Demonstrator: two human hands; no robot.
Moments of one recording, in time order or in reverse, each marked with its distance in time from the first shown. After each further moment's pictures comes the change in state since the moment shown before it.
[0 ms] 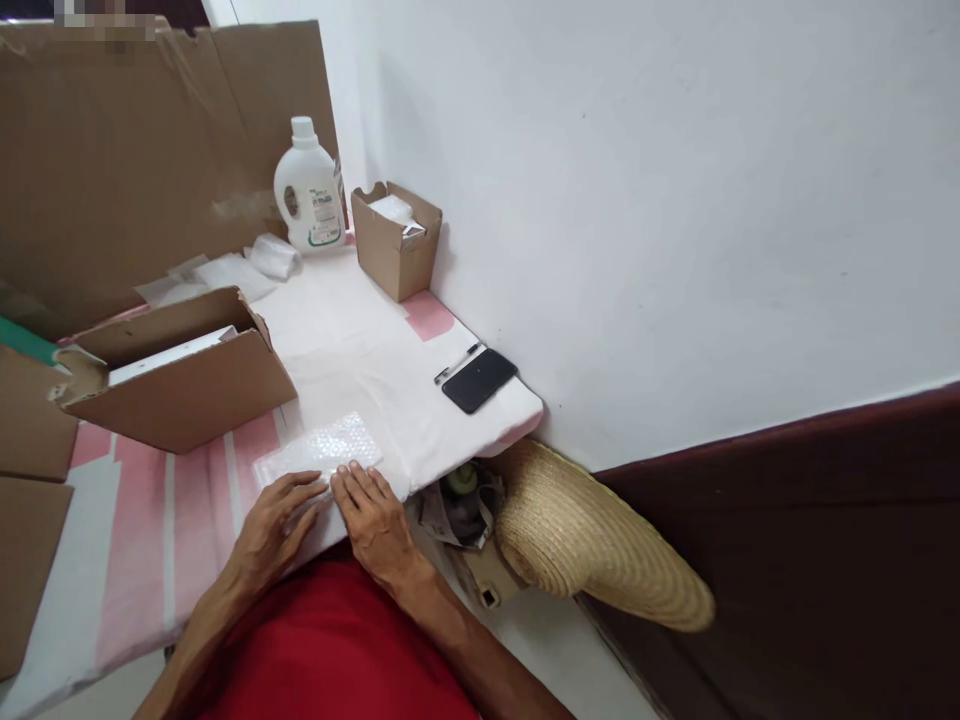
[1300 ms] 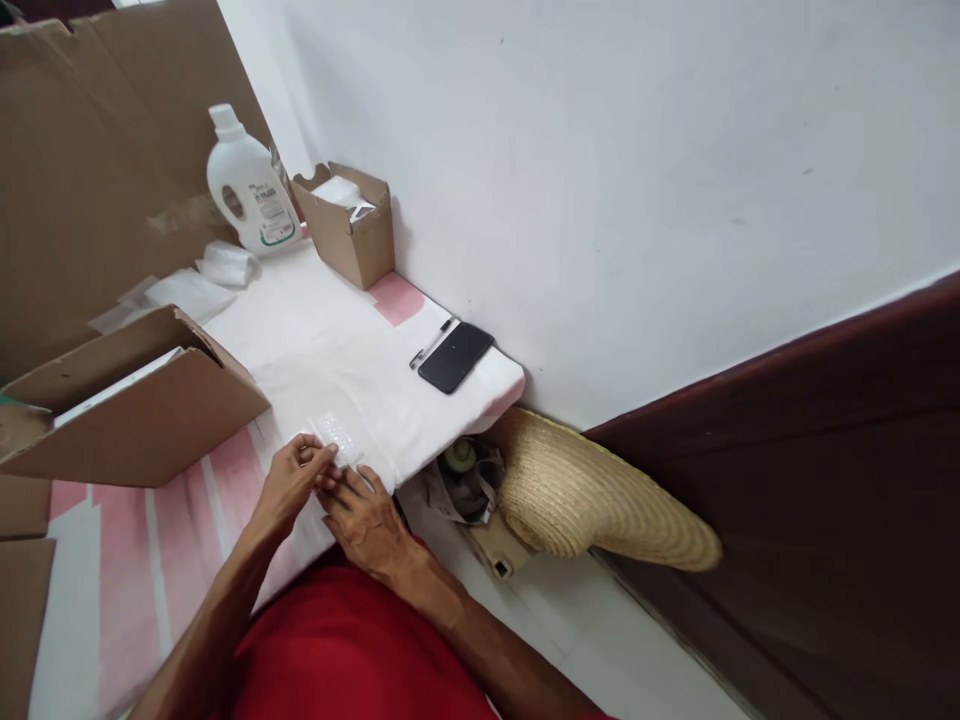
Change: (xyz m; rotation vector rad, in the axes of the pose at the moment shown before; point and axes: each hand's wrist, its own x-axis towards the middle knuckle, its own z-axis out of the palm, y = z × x) left_hand 0.091 0.042 0.030 -0.791 -0.091 -0.798; right_hand -0.001 0.004 0.002 0.215 0.106 0.077
